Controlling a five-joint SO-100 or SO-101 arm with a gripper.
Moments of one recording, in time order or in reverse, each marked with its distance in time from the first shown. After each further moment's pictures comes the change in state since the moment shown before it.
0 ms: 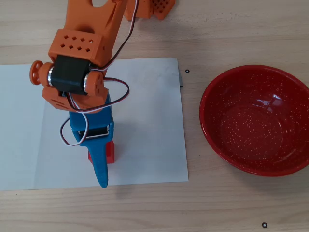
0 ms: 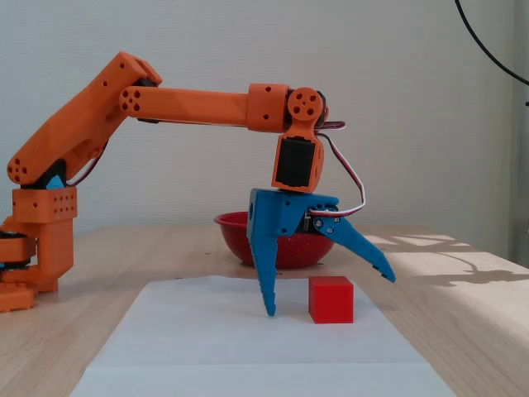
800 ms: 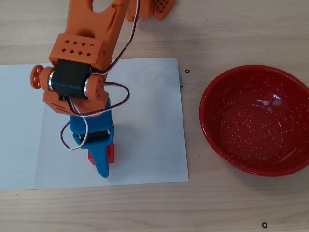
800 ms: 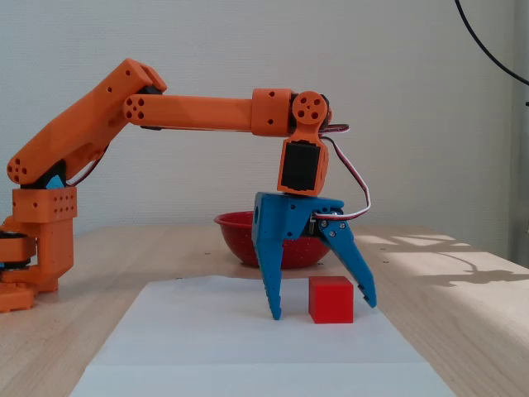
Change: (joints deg) arm 0.2 -3.8 -4.6 1.0 0.0
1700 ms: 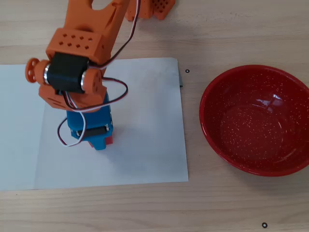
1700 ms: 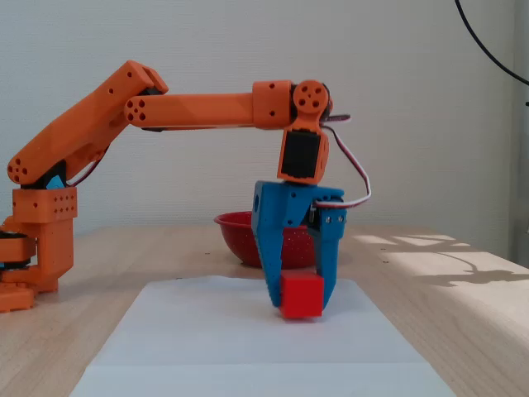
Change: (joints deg) arm 0.0 -0.1 -6.7 6.1 1.1
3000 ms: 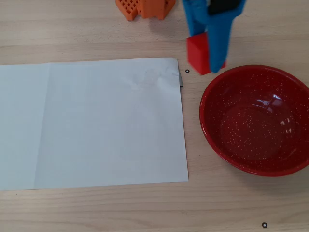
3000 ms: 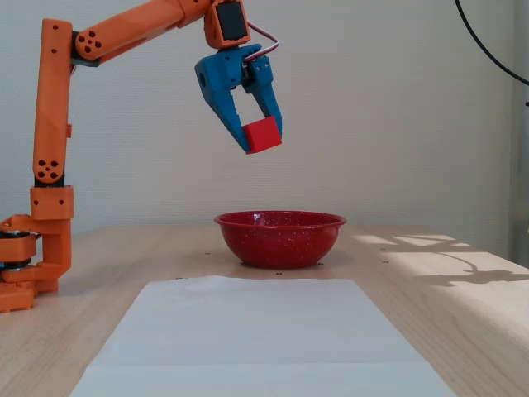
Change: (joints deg) arm 34.5 47.5 21.6 2.5 -20.4
